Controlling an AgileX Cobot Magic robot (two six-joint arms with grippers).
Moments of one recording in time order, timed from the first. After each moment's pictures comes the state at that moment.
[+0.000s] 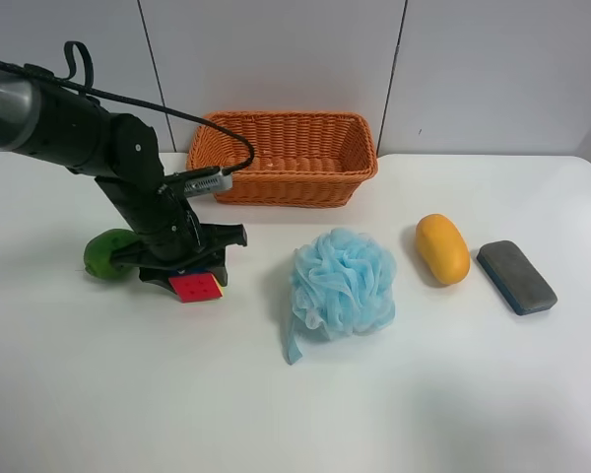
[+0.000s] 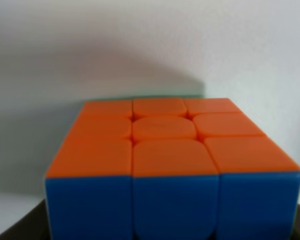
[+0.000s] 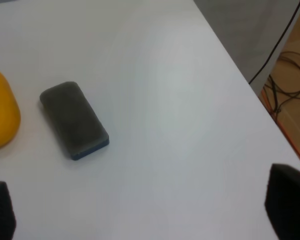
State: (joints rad) left arm -0.46 1.96 -1.09 -0.22 0.53 -0.42; right arm -0.13 0.00 -0.48 -0.17 1.05 0.09
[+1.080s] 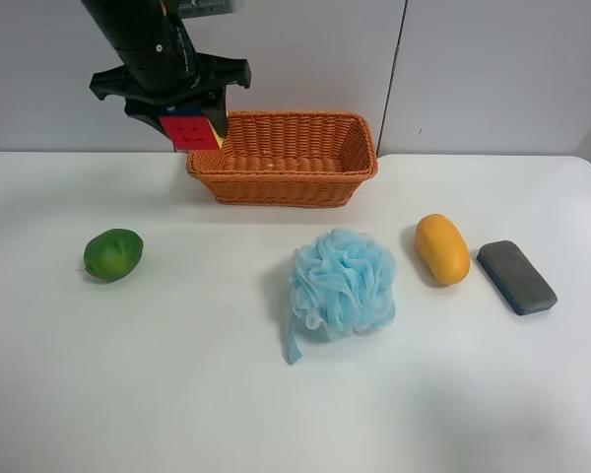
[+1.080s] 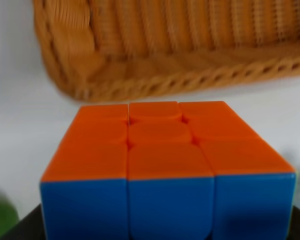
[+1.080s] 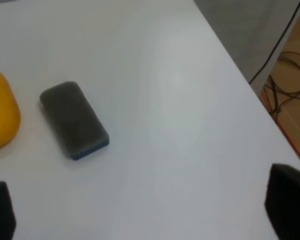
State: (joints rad) left arm -0.46 1.87 -1.65 0.01 0.95 -0.39; right arm -0.13 0.00 -0.48 -0.17 1.05 0.09
